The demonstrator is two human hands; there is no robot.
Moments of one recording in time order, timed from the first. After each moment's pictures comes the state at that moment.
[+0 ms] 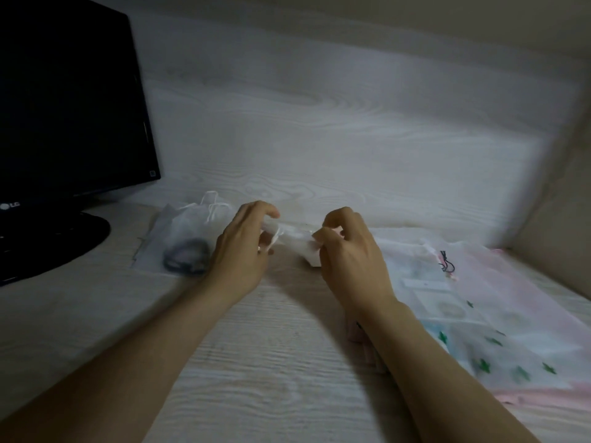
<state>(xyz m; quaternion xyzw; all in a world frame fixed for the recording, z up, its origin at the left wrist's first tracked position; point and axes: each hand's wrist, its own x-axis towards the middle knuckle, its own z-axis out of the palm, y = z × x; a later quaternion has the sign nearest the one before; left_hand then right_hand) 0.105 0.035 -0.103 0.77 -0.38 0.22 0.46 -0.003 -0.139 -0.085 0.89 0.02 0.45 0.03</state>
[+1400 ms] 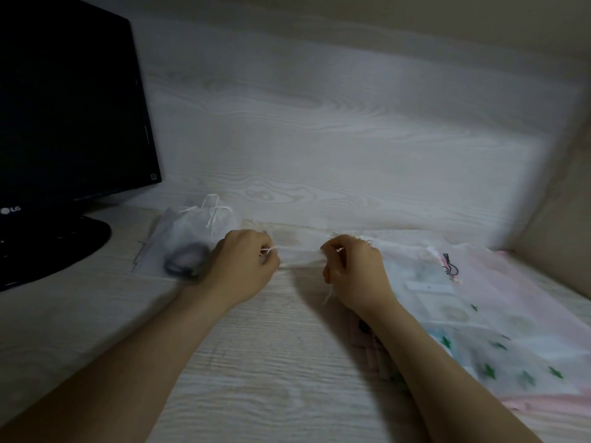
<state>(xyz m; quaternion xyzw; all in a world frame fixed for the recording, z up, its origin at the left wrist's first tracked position) 0.103 0.042 -0.098 0.87 -0.34 0.19 0.31 0.002 -0.149 -0.096 0.90 -0.10 0.34 -0.26</state>
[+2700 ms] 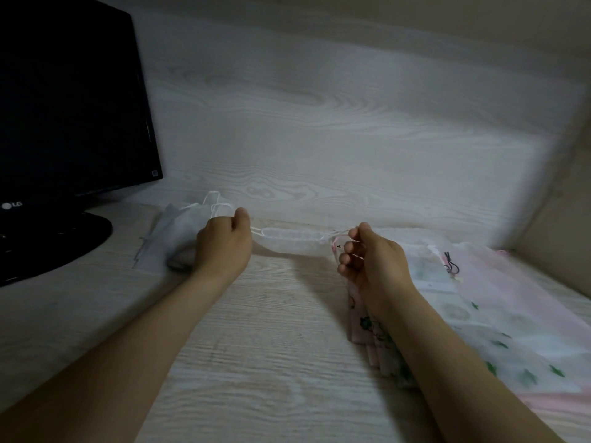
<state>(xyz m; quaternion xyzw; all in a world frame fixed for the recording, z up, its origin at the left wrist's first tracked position) 0.111 0.040 -0.083 0.83 -0.11 0.13 0.52 -0.016 -0.144 -0.069 0.55 -0.17 0.26 -0.77</state>
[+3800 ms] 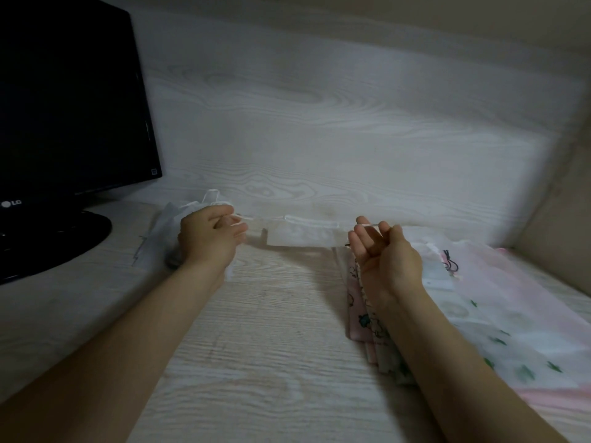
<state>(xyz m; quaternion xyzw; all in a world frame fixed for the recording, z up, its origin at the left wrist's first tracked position) 0.124 0.045 -0.094 0.63 -0.07 0.07 0.77 -0.015 -0.149 -0.065 0.34 -0.16 0.36 -0.85</state>
